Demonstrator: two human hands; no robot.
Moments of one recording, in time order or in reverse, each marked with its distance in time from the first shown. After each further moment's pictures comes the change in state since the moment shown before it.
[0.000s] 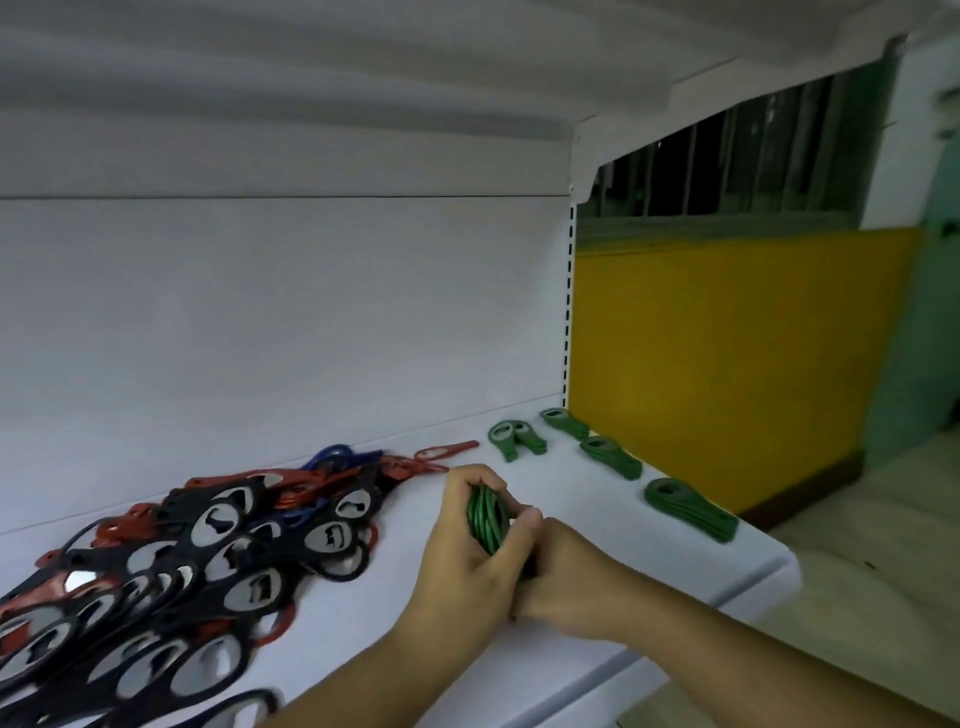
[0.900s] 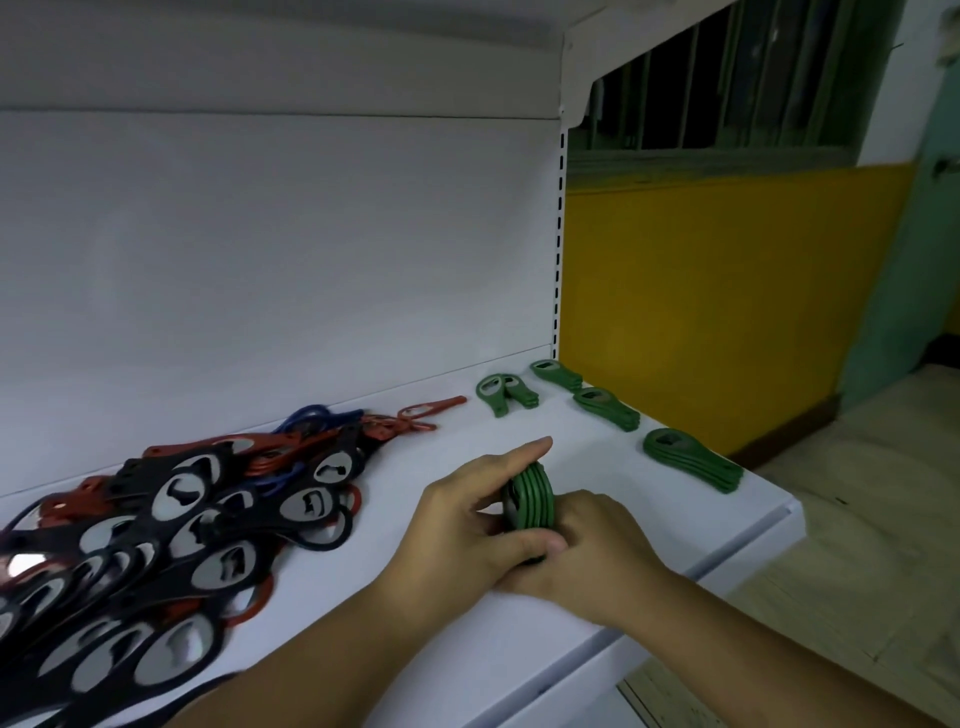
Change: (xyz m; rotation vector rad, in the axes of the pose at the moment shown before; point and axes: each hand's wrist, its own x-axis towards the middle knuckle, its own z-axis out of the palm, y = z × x) left_hand 0.013 -0.034 -0.005 -0.086 -0.303 -0.041; right_hand -0.005 0.020 0.003 -0.645 0.270 -0.004
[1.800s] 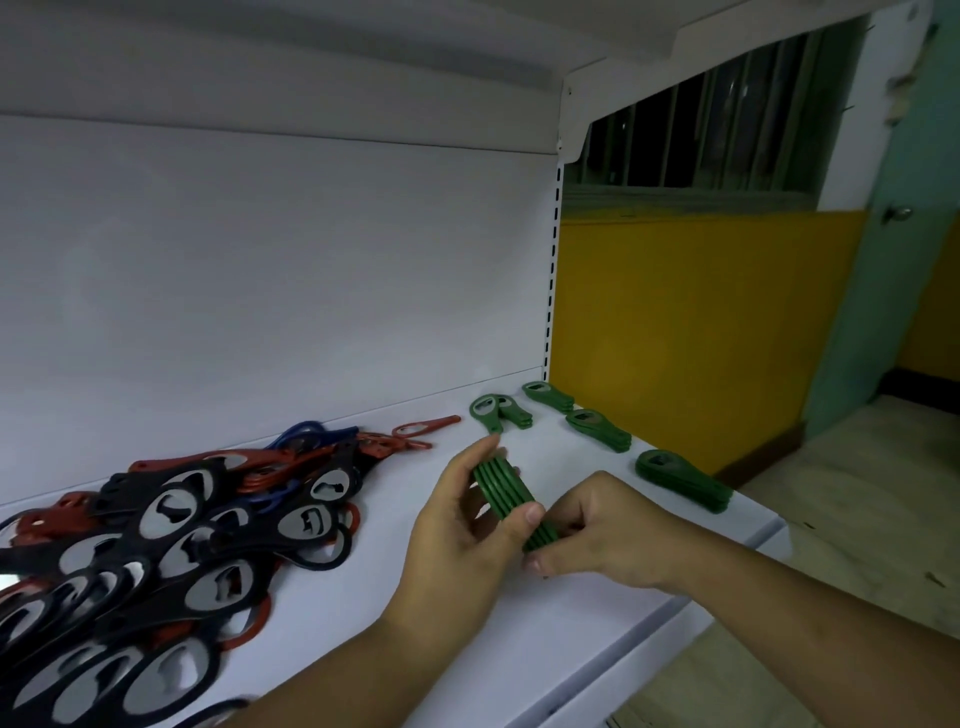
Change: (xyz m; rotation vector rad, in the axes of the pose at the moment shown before) left_hand -0.005 0.001 0.006 -0.357 0.207 -0.034; right_hand 0.011 0.022 -0.020 0.579 -0.185 0.140
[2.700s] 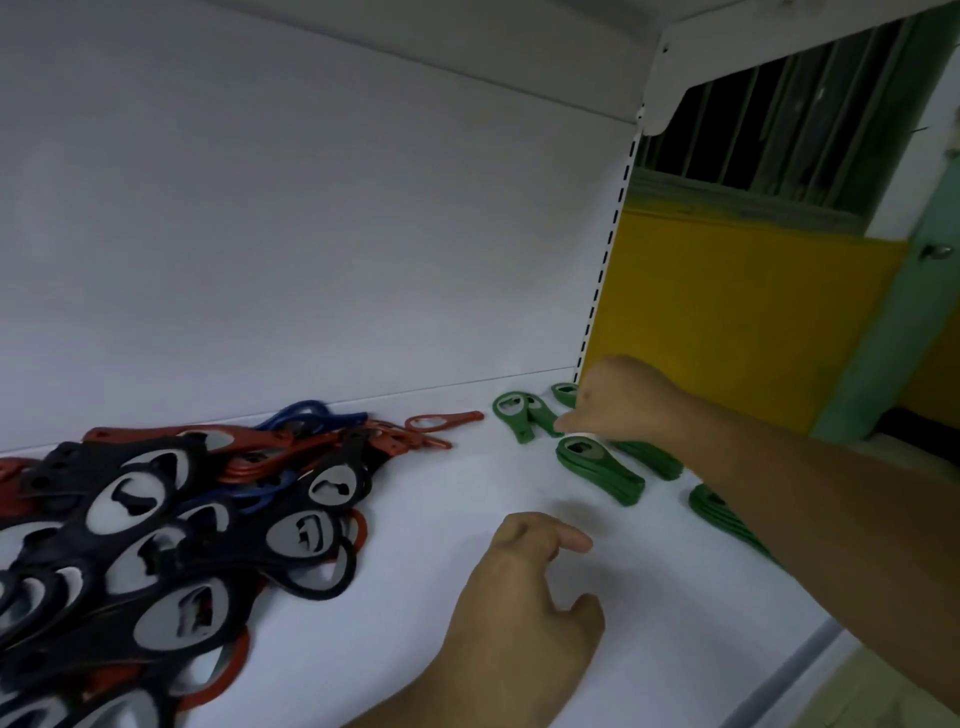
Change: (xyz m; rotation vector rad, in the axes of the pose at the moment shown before) left_hand 0.017 -0.031 -0.007 0.651 -0.150 -0.004; right_hand 0.141 -0.024 -0.063 -0.947 0.271 0.208
